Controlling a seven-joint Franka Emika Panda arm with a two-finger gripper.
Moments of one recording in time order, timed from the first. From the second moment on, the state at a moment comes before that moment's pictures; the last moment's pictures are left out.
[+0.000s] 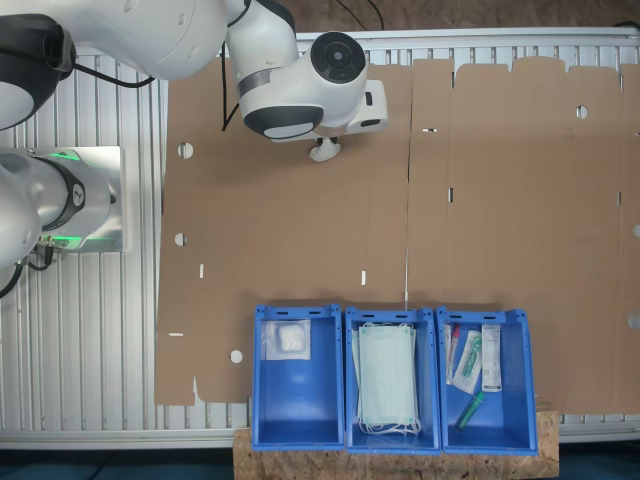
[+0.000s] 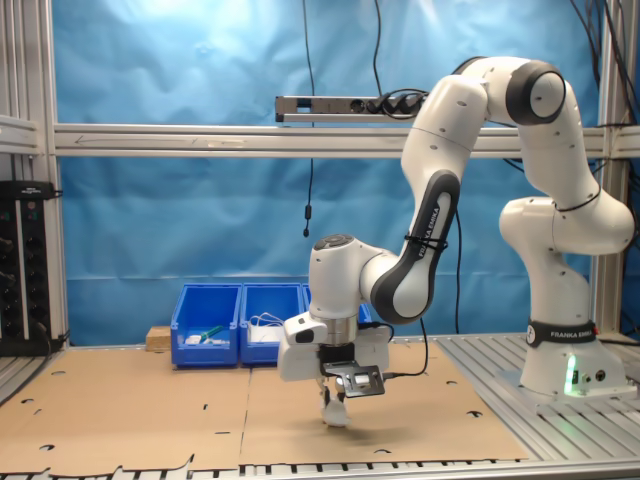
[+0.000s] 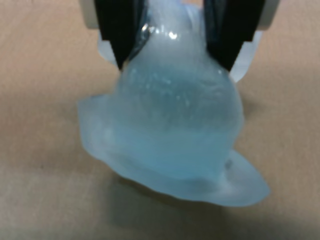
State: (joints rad) arm 0.73 0.46 -0.46 -2.37 0.14 2.73 -0.70
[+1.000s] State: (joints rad) arm 0.73 0.42 -0.46 -2.37 0.14 2.72 -0.70
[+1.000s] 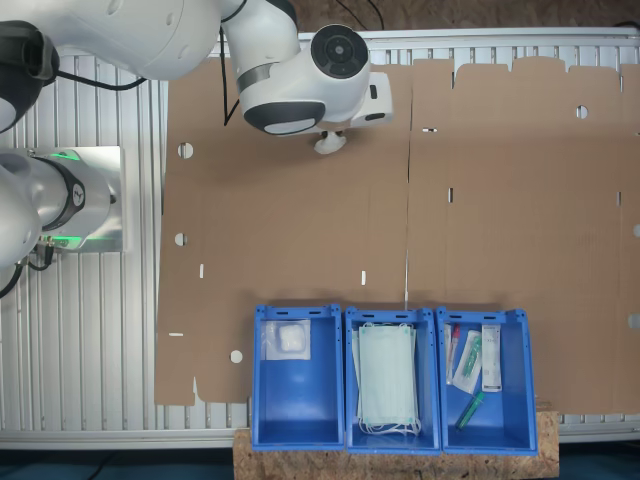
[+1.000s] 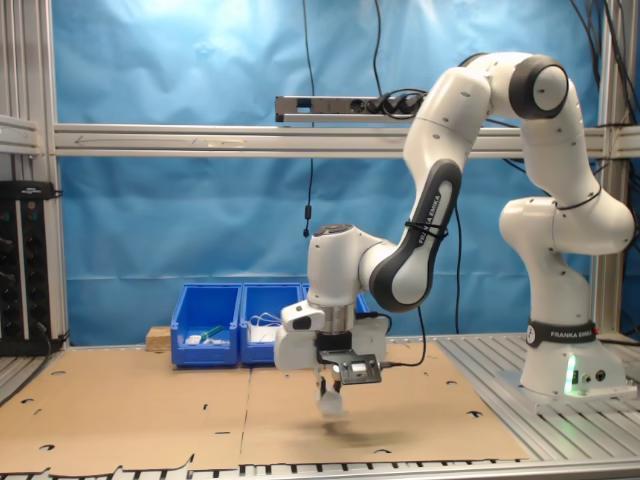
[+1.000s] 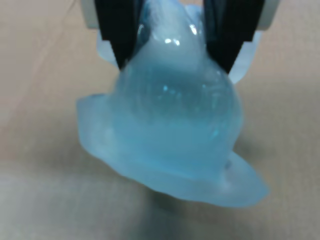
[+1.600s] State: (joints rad) arm 0.73 0.20 -0.49 -2.37 0.13 2.54 -0.70
